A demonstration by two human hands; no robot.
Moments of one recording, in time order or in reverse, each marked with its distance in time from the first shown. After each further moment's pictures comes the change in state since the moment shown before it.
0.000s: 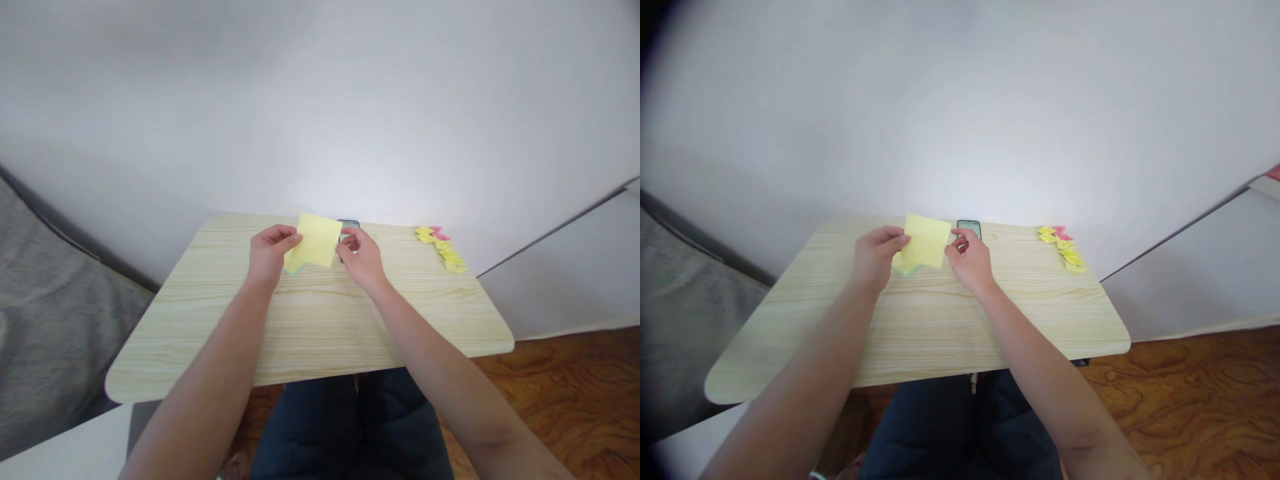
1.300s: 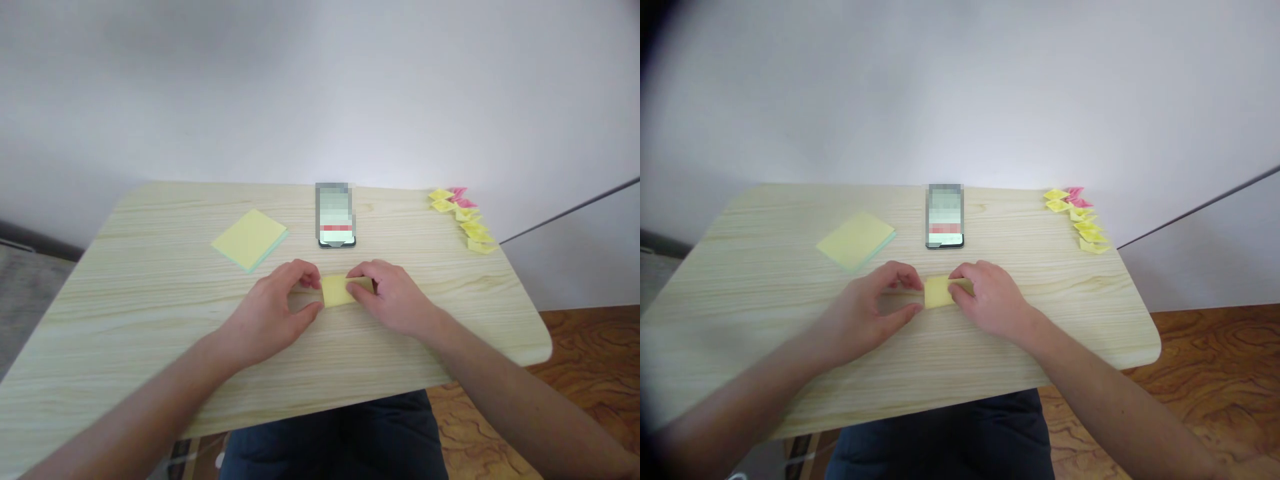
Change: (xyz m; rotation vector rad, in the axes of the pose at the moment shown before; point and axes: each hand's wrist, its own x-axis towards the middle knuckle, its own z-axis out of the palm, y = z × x) left_hand -0.076 -0.011 0.037 0.770 -0.657 0.117; right_hand -0.040 0.066 -0.083 -0.406 -0.467 -0.090
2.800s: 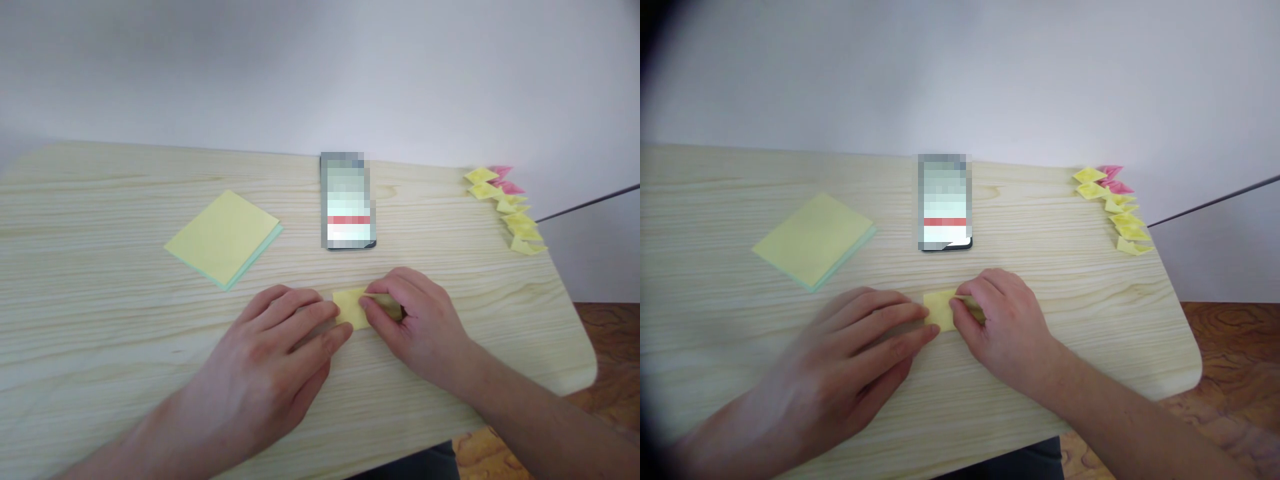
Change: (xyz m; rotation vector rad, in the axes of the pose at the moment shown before) left_hand -0.004 -0.005 -0.010 0.202 -0.114 0.452; right_hand 0.002 -0.005 0.019 -0.076 0.149 -0.047
